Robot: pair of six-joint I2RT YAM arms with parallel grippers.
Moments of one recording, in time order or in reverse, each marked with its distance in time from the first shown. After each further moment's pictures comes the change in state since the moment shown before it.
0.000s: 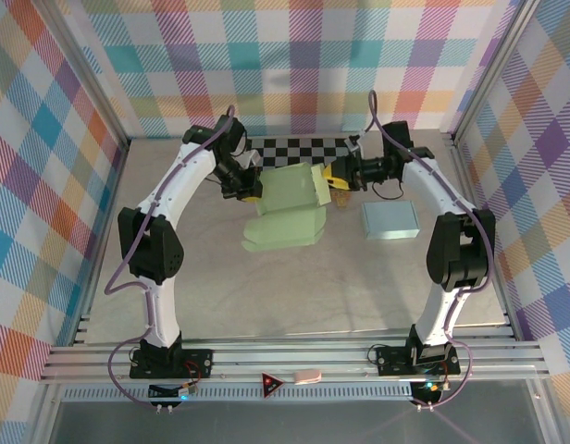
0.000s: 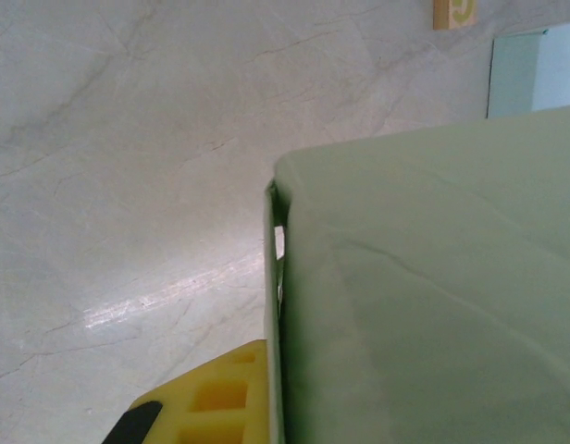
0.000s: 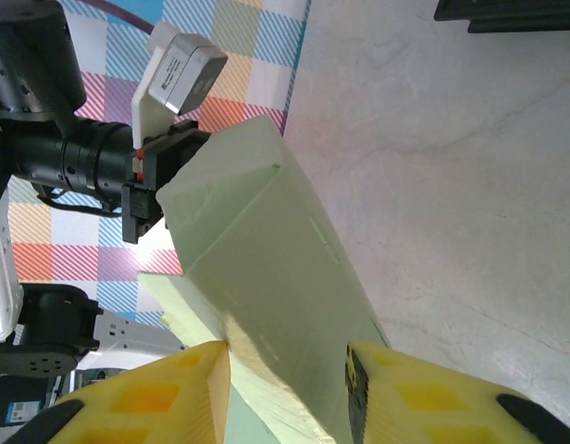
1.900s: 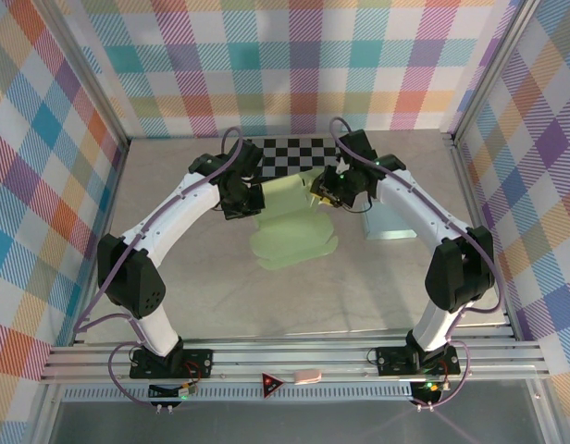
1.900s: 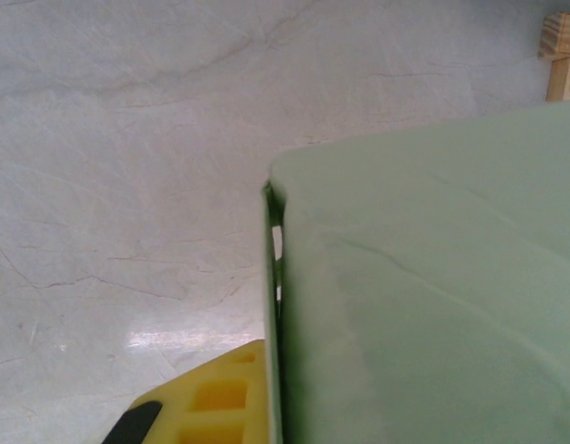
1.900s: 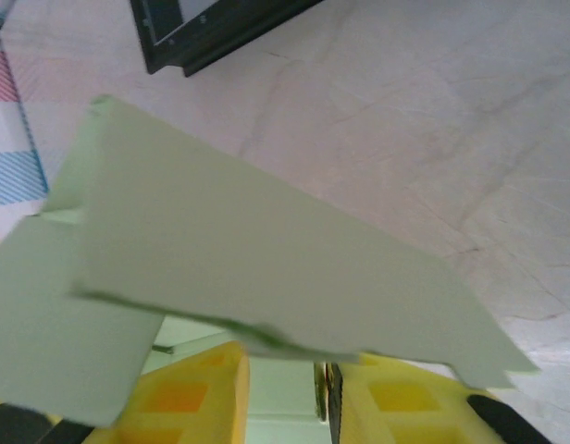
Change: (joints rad) left arm -0.195 -0.292 -0.356 0.191 -0.418 -0.389; right arm 0.290 -0.135 -0.025 -0.095 0.829 0.517
